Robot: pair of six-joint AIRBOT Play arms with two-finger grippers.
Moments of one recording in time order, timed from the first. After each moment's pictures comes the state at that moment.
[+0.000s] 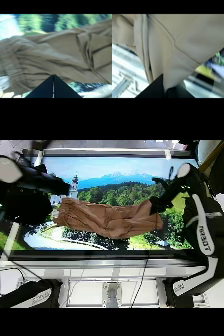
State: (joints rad) left arm -0.34 -1.22 1.60 1.47 -1.35 -1.44; right arm -0.03 -1.66 1.63 -1.13 1.82 1.41
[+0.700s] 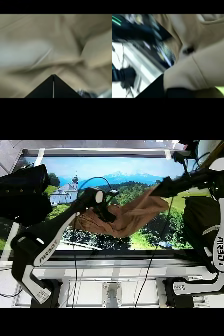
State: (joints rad) left arm -0.60 -1.79 1.60 1.37 -1.21 -1.44; right arm -0.09 -1.49 1.65 -0.66 1.61 1.32
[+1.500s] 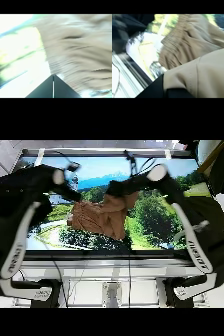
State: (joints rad) left arm -0.21 -1.46 1.60 1.68 -1.32 -1.44; right arm 0.47 -1.64 1.67 -0.77 0.98 1.44
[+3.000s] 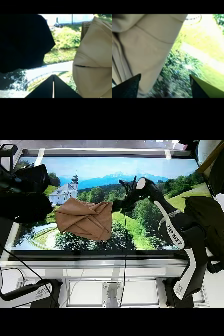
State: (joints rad) left arm 0.08 -1.28 1.60 1.65 -1.37 -1.44; right arm 0.33 -1.95 1.74 -0.97 1.29 1.47
